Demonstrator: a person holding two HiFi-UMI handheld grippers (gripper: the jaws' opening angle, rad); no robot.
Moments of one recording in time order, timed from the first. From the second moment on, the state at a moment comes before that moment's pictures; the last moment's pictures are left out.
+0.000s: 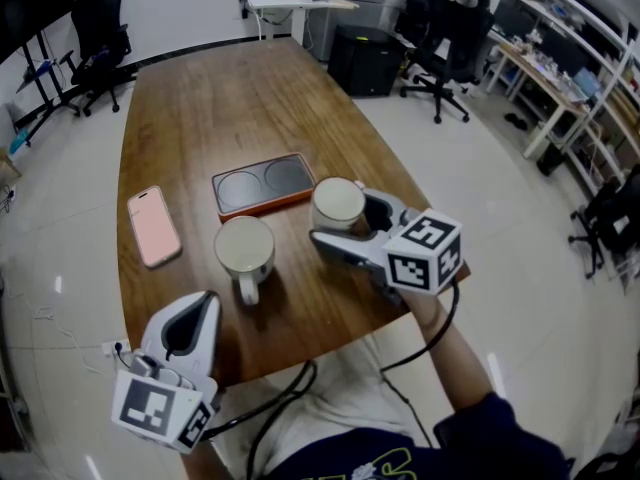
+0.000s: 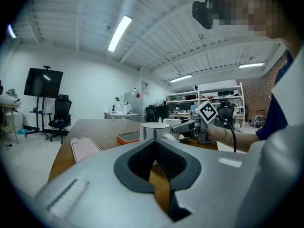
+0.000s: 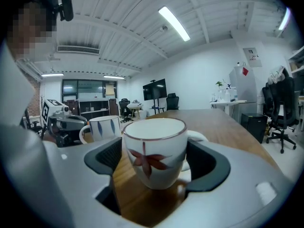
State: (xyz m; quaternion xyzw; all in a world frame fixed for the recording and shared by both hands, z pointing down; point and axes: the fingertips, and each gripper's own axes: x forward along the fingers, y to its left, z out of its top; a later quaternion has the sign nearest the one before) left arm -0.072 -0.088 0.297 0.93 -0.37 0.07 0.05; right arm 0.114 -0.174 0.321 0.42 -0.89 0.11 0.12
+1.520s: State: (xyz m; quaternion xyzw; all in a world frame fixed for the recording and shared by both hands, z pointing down) left arm -0.066 -0.086 0.293 0.93 -0.37 0.06 0.06; right arm -0.012 -0.272 0.263 0.30 -0.95 0.07 0.11
